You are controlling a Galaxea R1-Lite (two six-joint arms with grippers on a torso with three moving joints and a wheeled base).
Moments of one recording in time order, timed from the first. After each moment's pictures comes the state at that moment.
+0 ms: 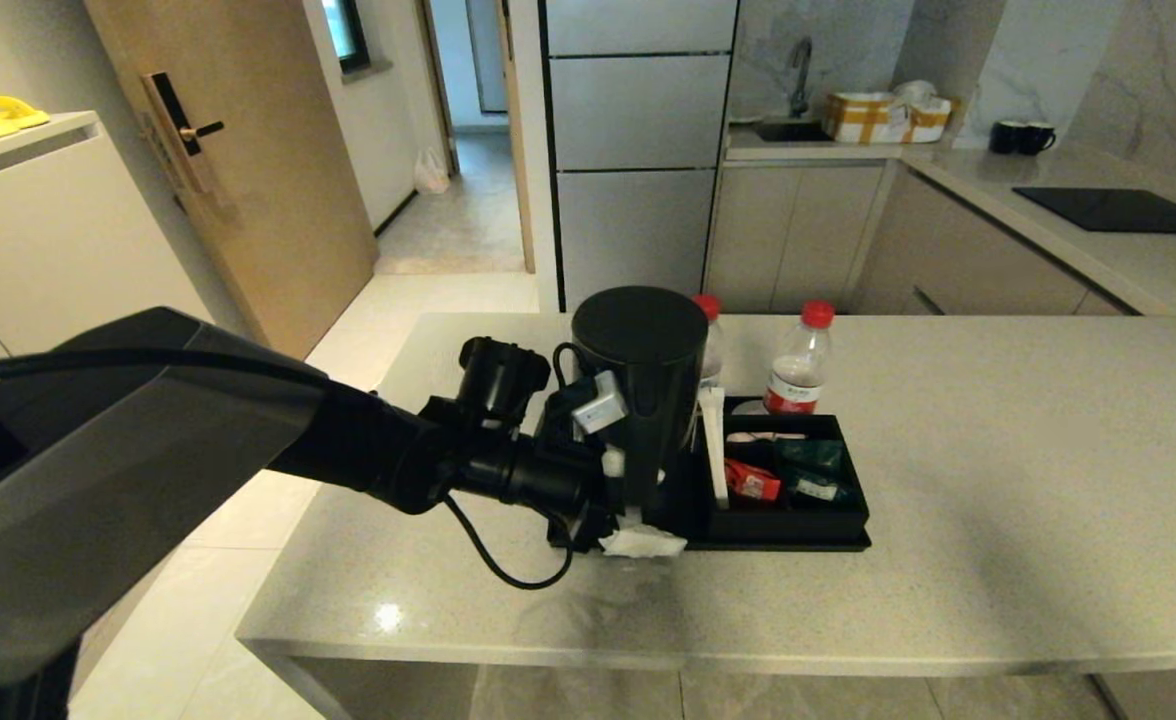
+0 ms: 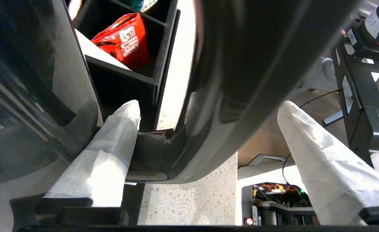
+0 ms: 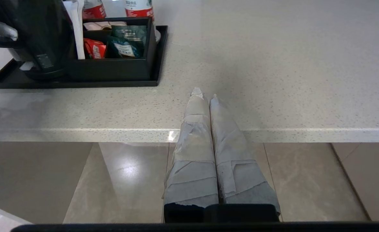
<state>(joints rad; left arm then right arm) -0.52 2.17 -1.32 -0.24 -0.91 0.45 0.00 0.00 0.00 0.01 -0.01 -0.02</state>
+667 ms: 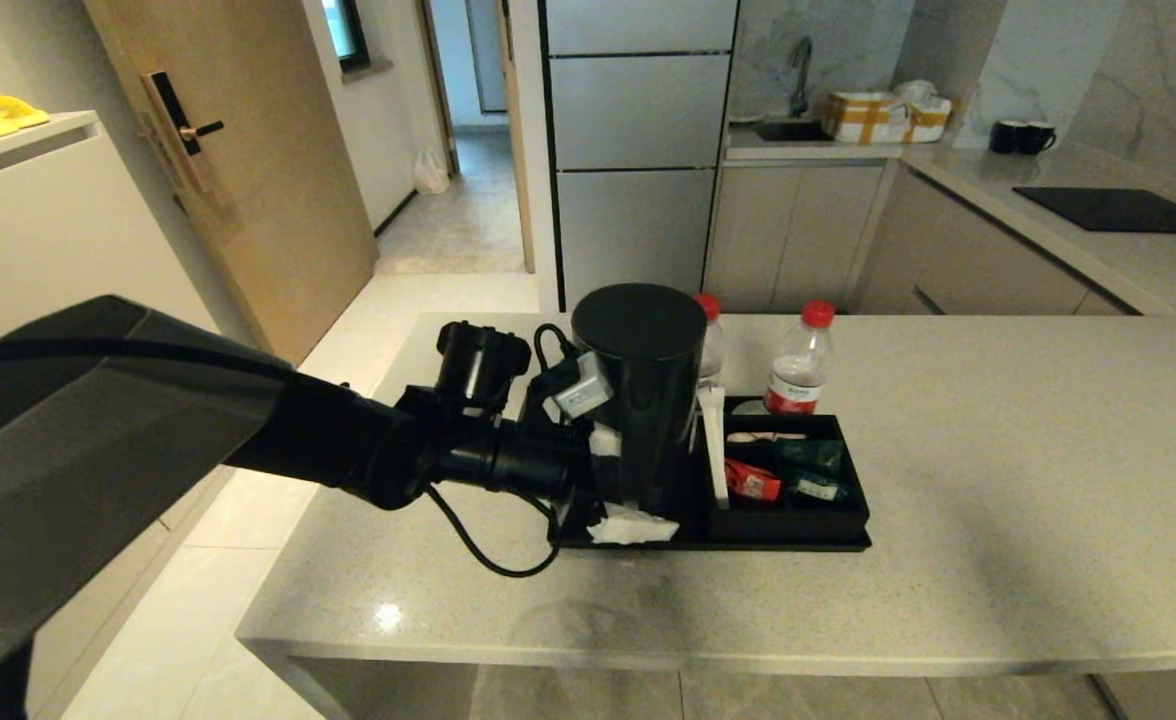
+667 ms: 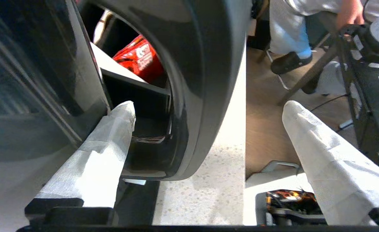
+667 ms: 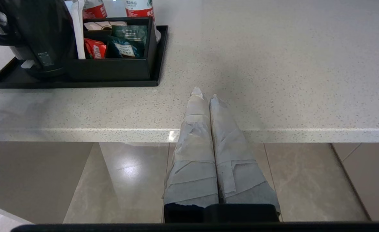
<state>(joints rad) -0.50 2.13 -1.28 -0.31 -0.91 0.46 0.00 0.00 0.00 0.01 -0.01 -0.02</state>
